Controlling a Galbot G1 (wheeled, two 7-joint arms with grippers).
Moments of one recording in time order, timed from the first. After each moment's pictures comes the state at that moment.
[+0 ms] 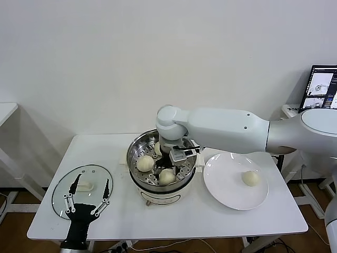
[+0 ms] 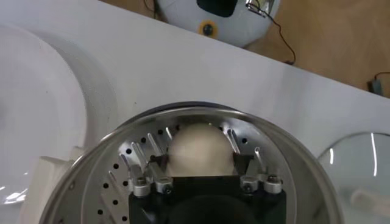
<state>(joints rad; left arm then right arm) 1.80 -1.31 -0.57 -2.15 0.16 -0.37 -0.19 0.50 1.25 -1.27 1.42 -0.25 0.76 -1.15</state>
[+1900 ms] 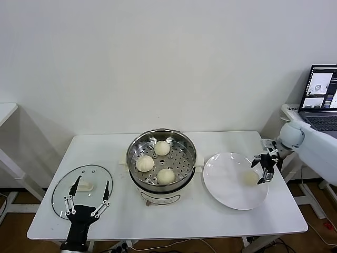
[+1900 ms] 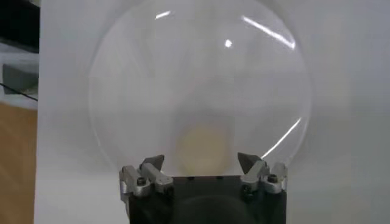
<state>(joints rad) 1.81 -1.32 -0.57 -2.15 0.18 -0.36 -0.18 0.11 0.70 -0.94 0.92 0.09 -0.03 -1.19</state>
